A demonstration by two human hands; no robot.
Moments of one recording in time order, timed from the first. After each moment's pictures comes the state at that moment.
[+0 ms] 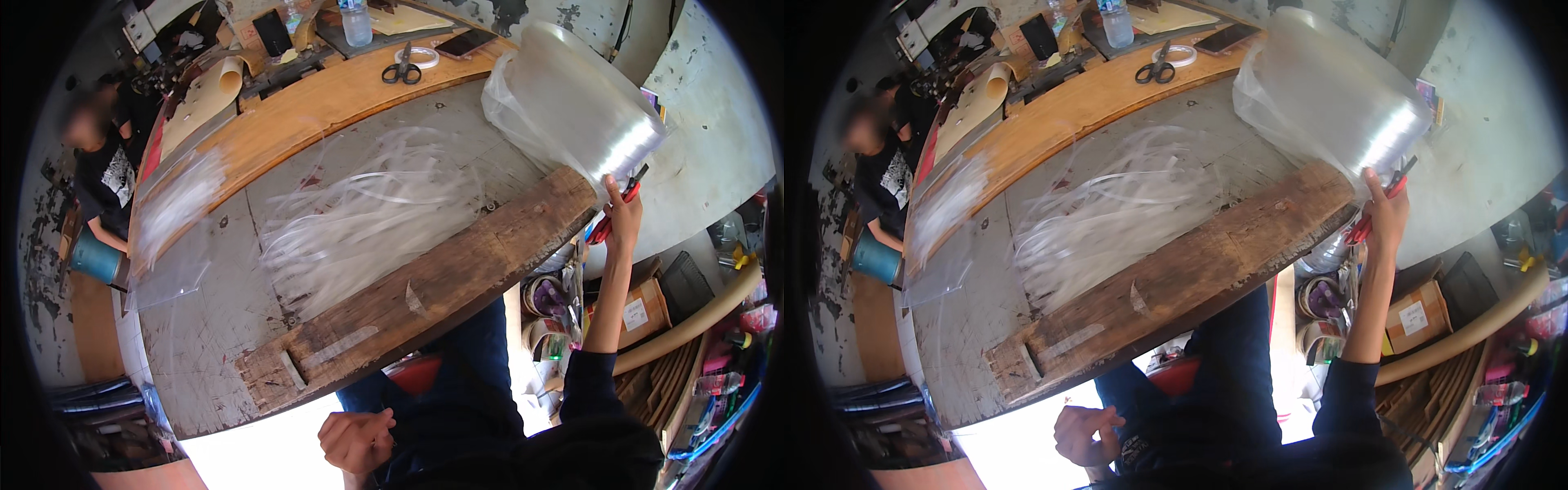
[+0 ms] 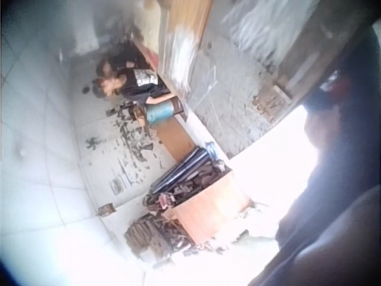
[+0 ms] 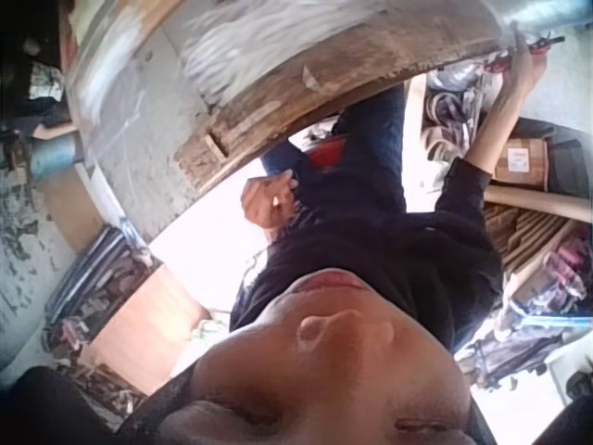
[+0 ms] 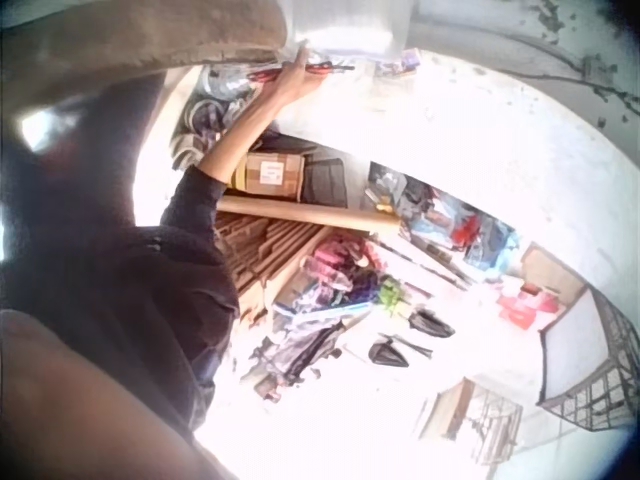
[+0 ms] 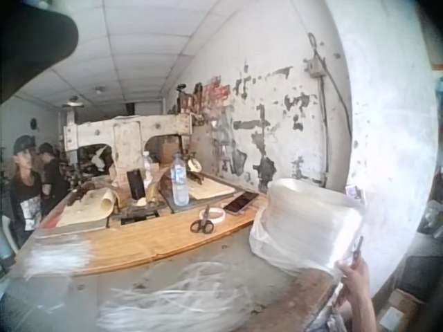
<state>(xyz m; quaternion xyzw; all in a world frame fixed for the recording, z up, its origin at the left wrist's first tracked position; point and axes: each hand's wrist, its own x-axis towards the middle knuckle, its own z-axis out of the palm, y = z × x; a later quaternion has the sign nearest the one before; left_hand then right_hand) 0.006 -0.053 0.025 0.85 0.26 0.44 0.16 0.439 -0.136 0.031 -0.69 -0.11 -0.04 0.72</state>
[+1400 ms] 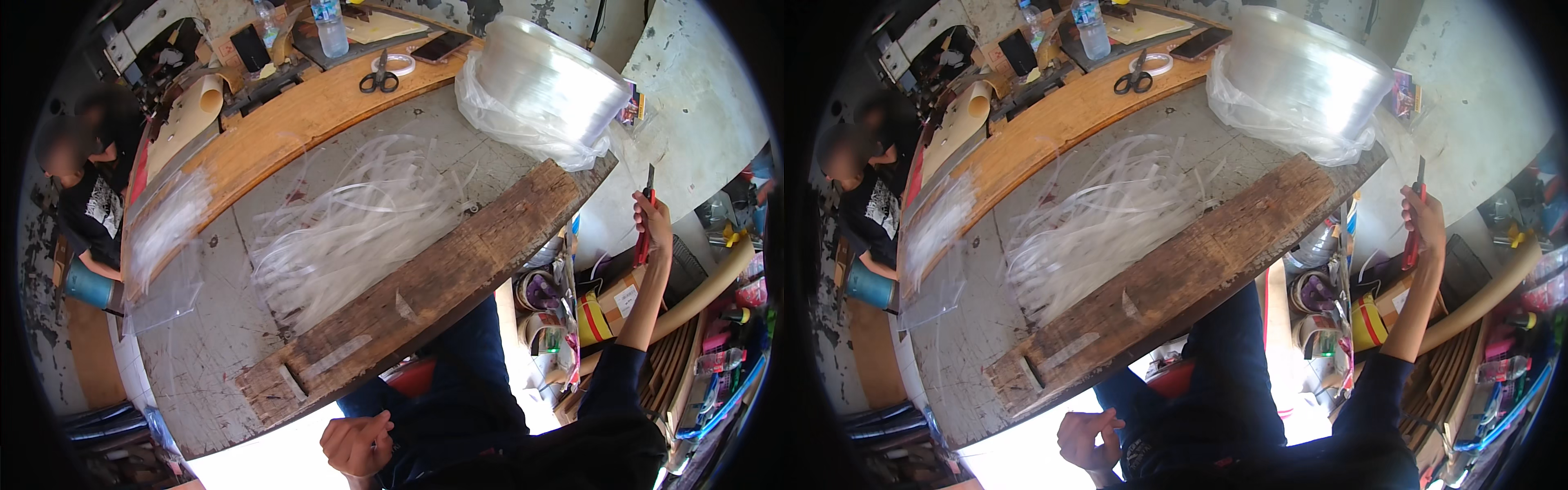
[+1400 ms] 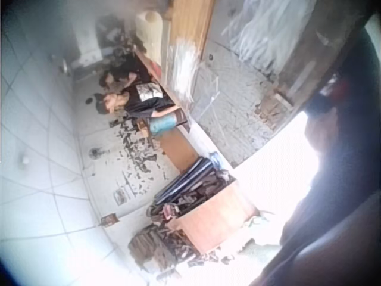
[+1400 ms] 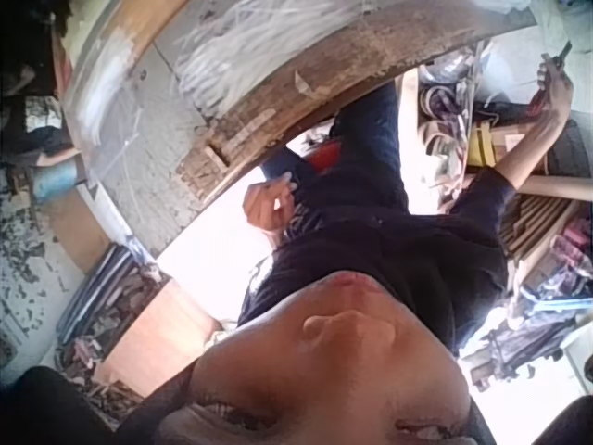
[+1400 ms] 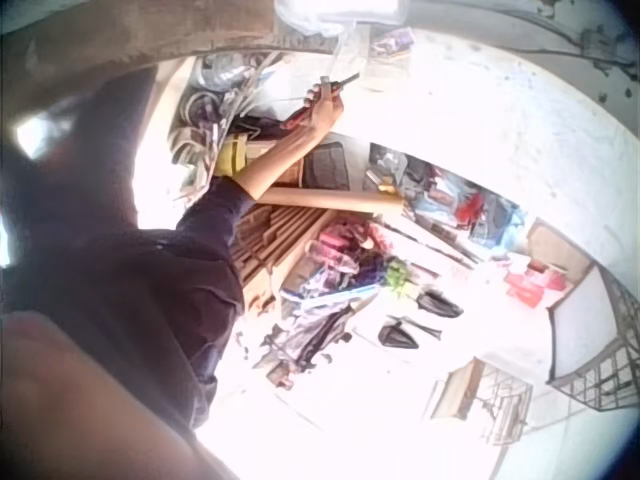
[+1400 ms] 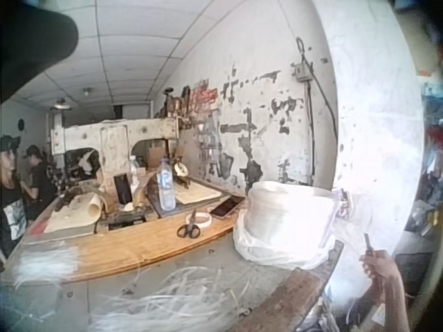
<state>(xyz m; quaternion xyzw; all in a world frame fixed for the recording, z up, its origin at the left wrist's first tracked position) 0.003 -0.048 0.025 0.86 0.25 0.41 0.17 0.502 -0.248 0.053 -0.82 -0.09 0.02 0.57</state>
